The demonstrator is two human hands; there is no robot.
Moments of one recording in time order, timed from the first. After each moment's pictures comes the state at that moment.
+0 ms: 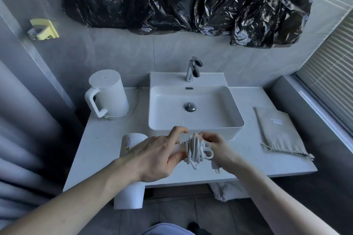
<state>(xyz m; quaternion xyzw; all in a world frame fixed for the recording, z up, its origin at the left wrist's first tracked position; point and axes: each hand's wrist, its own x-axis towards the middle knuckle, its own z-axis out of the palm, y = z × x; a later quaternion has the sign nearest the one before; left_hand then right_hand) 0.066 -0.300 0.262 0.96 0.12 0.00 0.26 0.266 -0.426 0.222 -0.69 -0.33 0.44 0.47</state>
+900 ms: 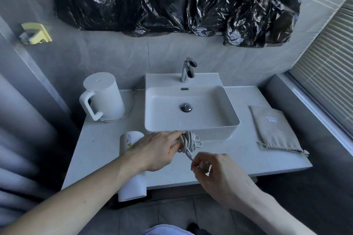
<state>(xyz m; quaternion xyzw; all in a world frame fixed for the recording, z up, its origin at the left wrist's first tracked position) 0.097 -0.287 0.234 0.96 0.18 -0.02 0.22 0.208 -0.488 0.281 -0.82 -0.48 0.21 0.23</state>
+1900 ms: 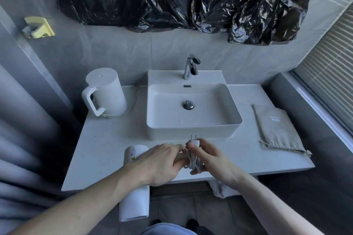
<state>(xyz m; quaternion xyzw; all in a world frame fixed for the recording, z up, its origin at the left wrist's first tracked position) 0.082 -0.319 0.232 0.93 0.20 -0.06 0.31 0.236 -0.453 0.228 -0.67 -0.29 0.49 0.47</state>
